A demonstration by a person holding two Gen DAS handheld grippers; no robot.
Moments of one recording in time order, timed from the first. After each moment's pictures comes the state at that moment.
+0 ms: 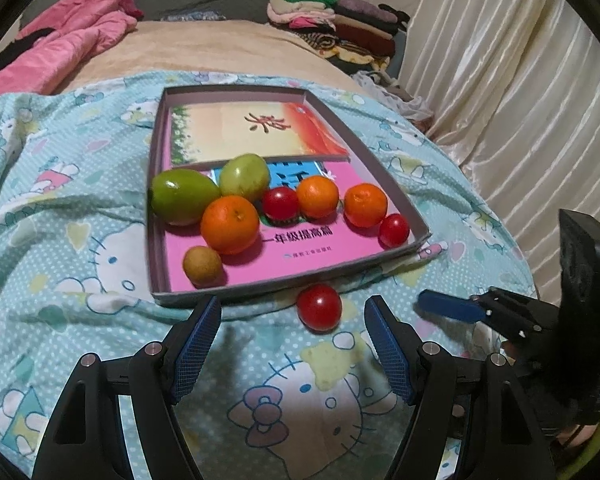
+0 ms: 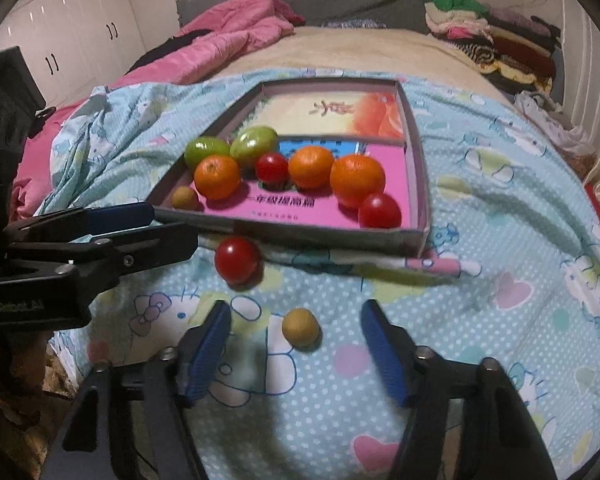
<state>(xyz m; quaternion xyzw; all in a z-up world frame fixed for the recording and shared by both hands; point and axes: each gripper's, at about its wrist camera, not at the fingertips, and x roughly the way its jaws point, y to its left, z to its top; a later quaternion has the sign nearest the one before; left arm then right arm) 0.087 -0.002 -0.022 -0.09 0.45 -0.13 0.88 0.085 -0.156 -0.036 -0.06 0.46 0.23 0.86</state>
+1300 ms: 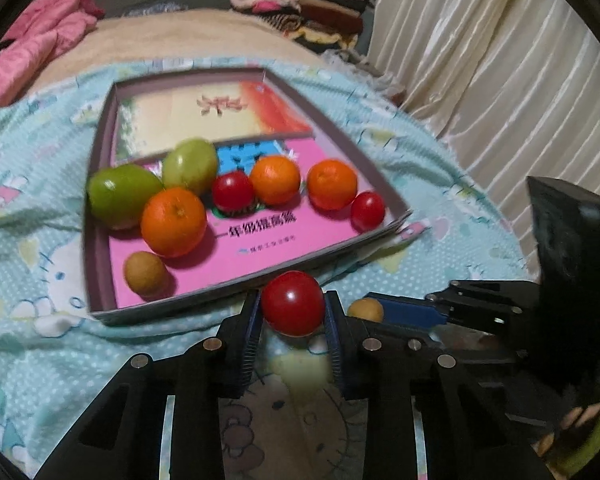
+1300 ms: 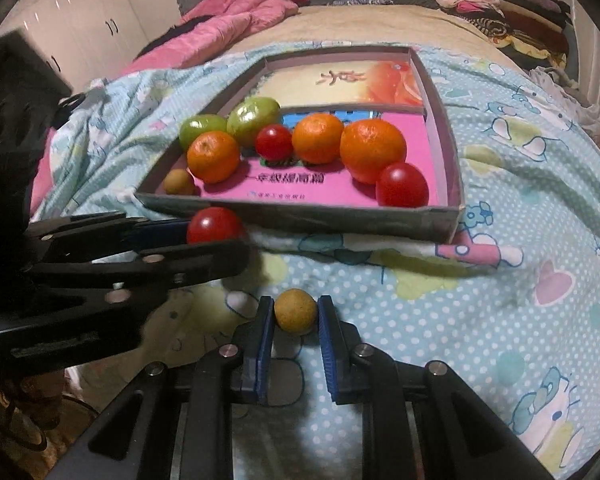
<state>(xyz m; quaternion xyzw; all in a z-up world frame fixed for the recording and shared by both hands) 0.099 -0.021 -0.031 -0.07 0.46 -0.18 0.87 0.103 -0.152 -0.054 -0.04 0.49 0.25 0.83</state>
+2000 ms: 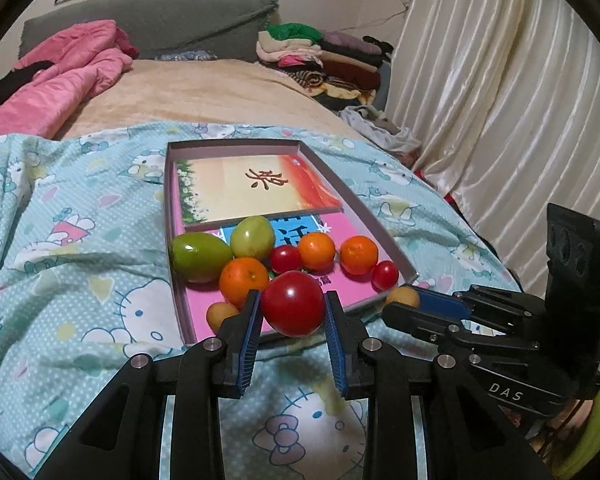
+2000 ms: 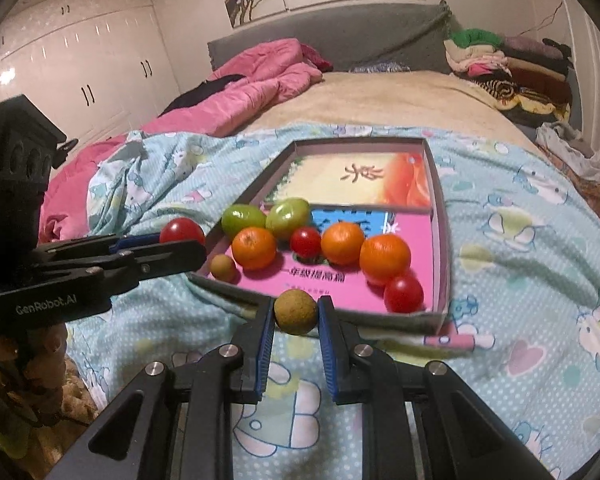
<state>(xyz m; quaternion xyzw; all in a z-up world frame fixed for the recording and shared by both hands) 0.084 0.015 0.010 -0.09 0.38 -0.14 0.91 0.093 -0.153 -0.004 -0.02 0.37 0.29 0.88</state>
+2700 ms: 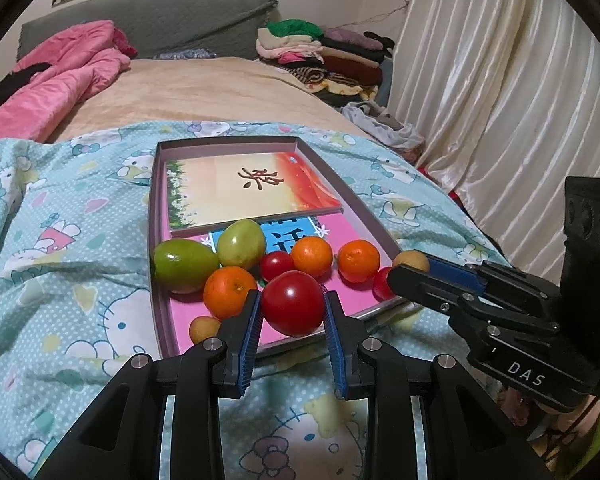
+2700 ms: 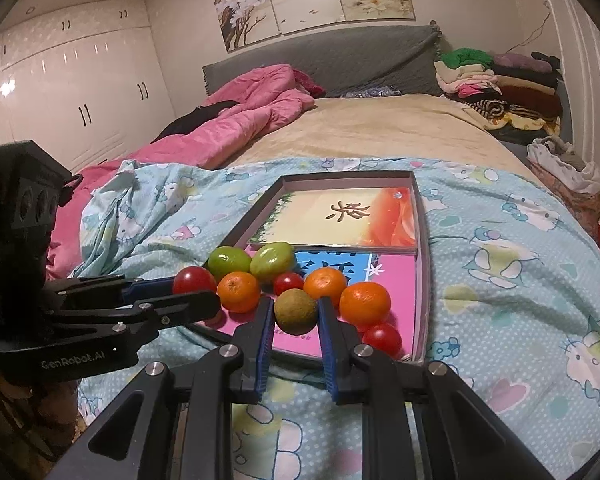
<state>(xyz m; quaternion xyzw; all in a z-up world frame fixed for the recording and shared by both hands) 0.101 -0.002 0.002 -0.08 0.39 -0.13 0.91 0.109 -0.159 0.010 -0.01 0.33 0.28 0.90</state>
